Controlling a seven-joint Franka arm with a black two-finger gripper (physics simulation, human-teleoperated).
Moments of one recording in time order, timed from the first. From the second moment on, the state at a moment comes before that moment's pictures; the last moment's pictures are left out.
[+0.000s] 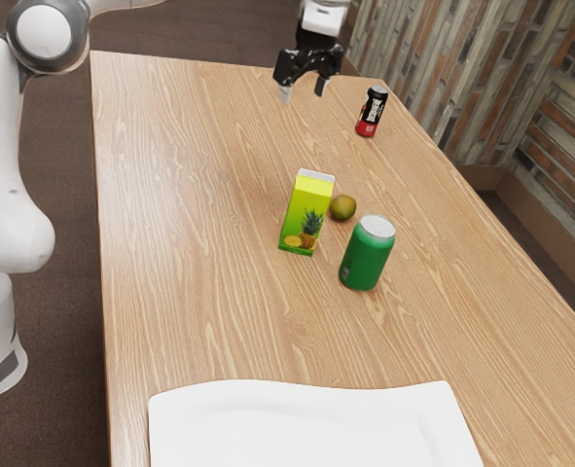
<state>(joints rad) -1.86 -0.47 1.77 -1.22 0.48 1.36 1.20</state>
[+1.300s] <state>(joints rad) -1.85 -0.28 1.66 -1.07 0.45 1.27 1.47</state>
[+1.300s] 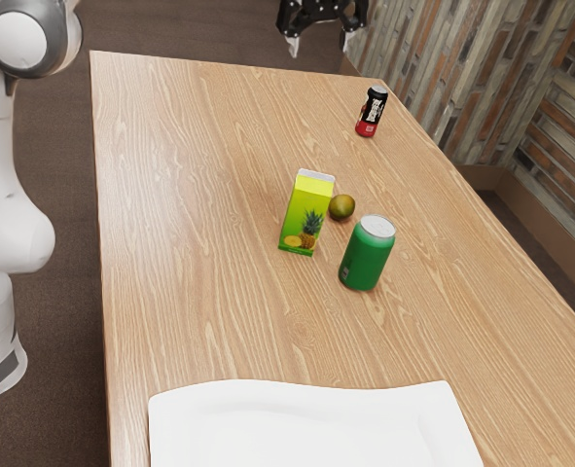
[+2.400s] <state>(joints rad) -2.04 -0.63 2.10 -1.16 0.59 1.60 1.31</state>
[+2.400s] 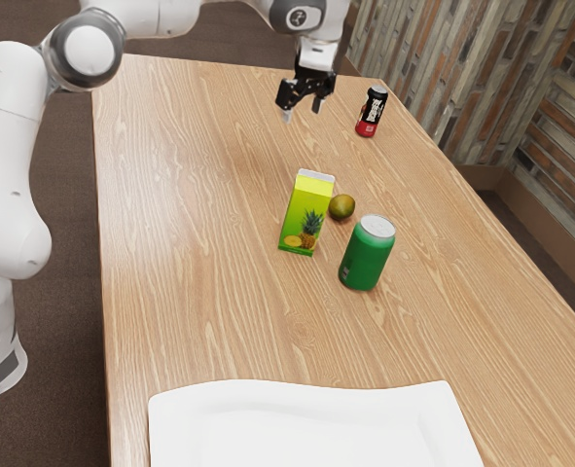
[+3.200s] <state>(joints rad) -2.07 -0.64 2.09 -1.16 0.42 1.70 1.98</state>
